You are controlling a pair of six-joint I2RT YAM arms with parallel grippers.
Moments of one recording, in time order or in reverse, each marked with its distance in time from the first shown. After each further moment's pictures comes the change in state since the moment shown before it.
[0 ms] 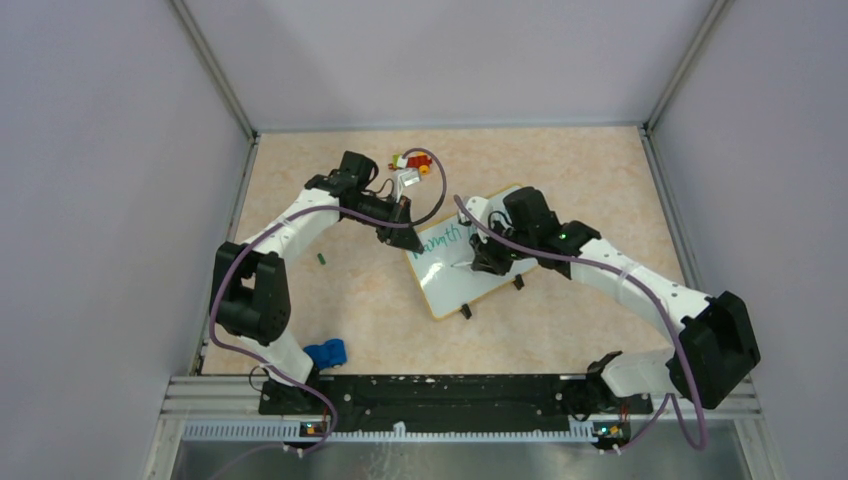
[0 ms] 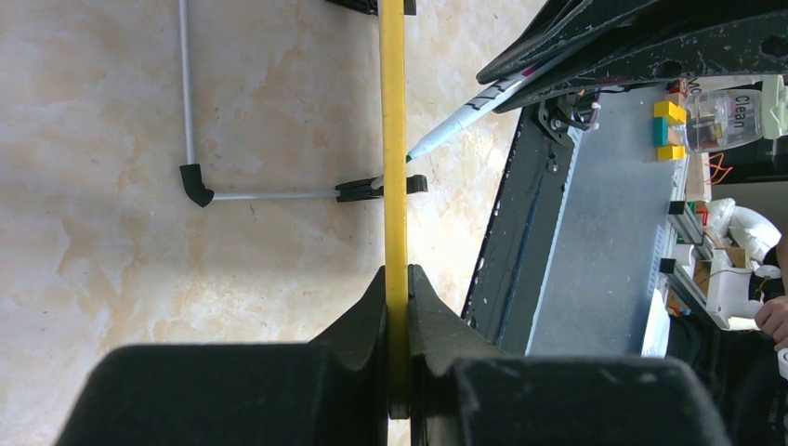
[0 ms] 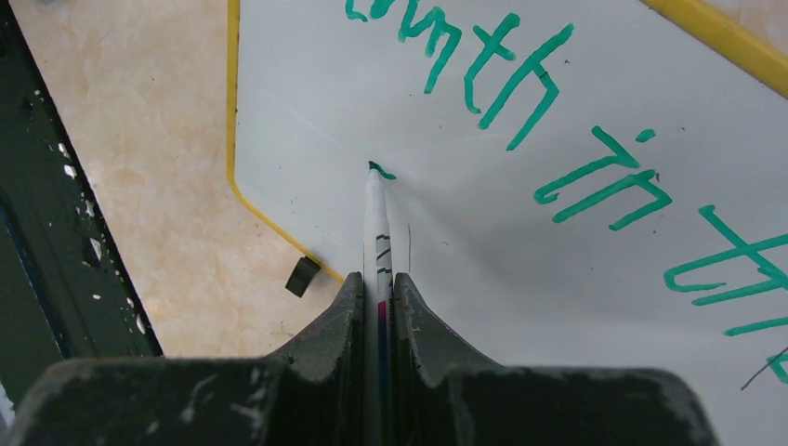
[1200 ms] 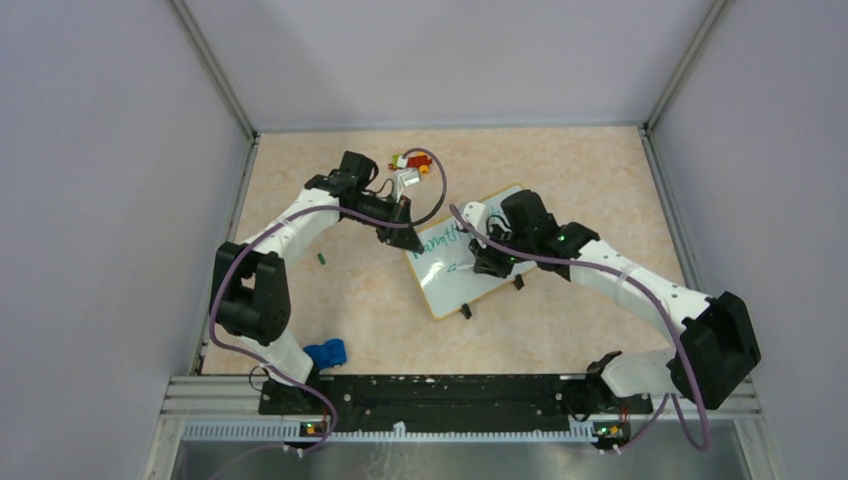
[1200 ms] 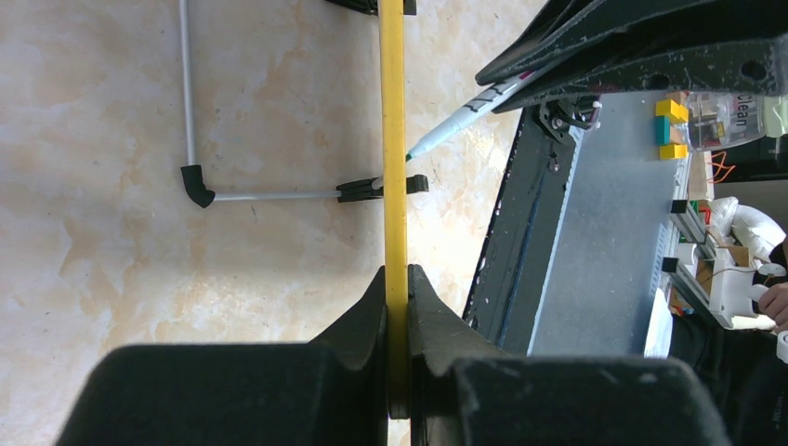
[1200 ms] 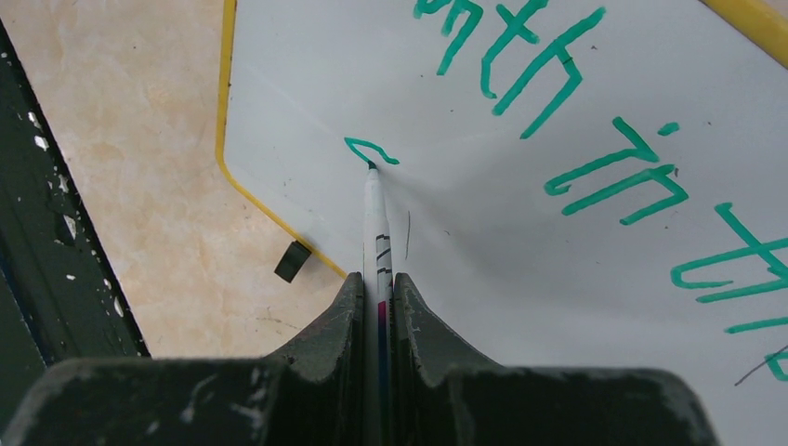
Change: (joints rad) left arm 0.000 0.000 0.000 -0.001 0.000 0.007; right arm 0.023 -0.001 -0.002 -0.024 0.034 -0.056
